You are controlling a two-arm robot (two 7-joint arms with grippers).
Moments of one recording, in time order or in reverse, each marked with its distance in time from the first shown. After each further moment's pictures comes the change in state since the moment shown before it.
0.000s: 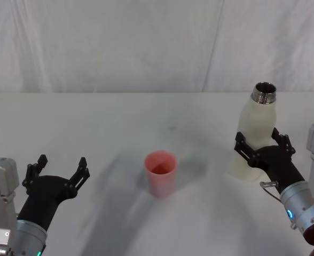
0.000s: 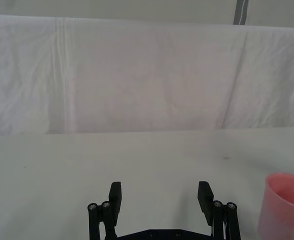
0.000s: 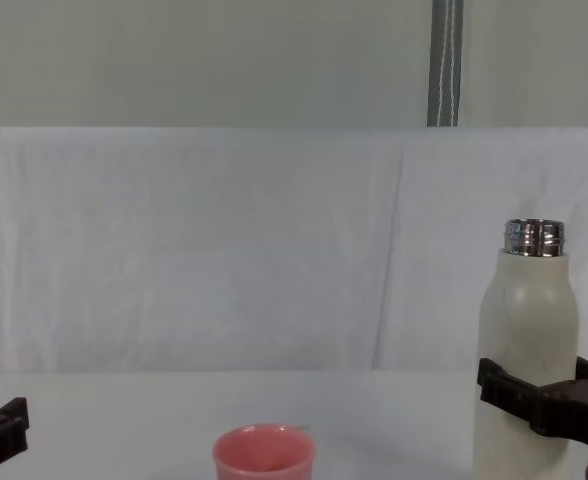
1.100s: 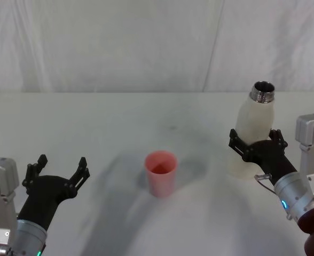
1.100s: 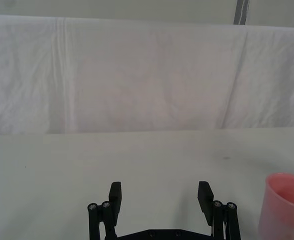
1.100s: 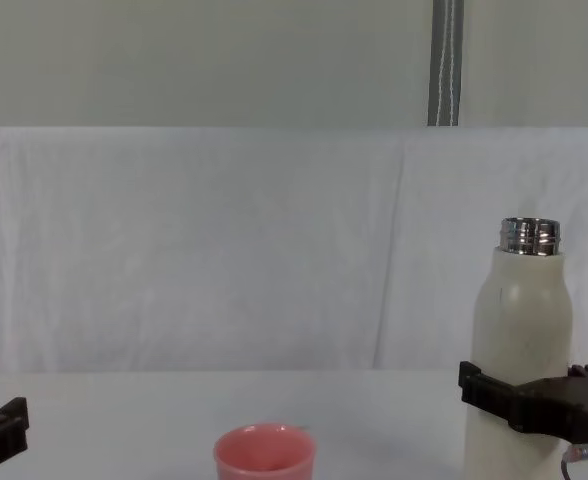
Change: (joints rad) left arm 0.000 0.000 0.000 0.000 0.000 0.000 0.000; right arm 0.082 0.007 -0.021 0.088 -0.015 0.016 0.010
